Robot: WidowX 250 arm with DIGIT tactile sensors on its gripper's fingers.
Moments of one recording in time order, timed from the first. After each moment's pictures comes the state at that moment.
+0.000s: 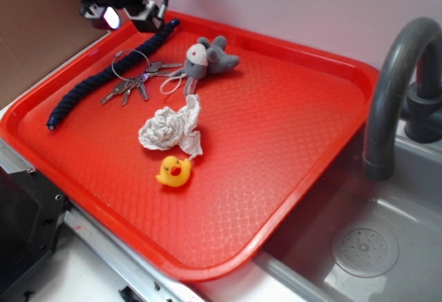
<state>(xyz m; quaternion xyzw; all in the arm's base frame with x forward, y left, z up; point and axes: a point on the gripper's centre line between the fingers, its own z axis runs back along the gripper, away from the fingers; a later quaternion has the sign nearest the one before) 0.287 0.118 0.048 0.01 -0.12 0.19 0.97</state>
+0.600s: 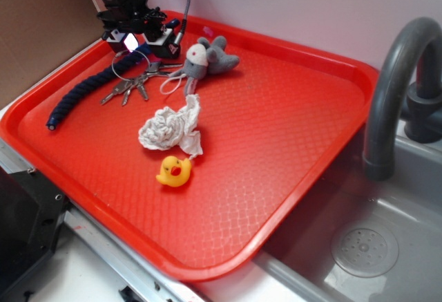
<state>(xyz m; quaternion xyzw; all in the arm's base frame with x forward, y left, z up) 0.296 0.118 0.015 -0.01 -0.09 0.18 0.98</state>
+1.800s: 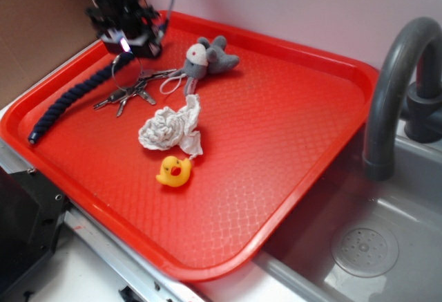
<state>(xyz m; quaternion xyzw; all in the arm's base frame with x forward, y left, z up) 0.266 0.082 0.078 0.00 -0.08 0.17 0.98</state>
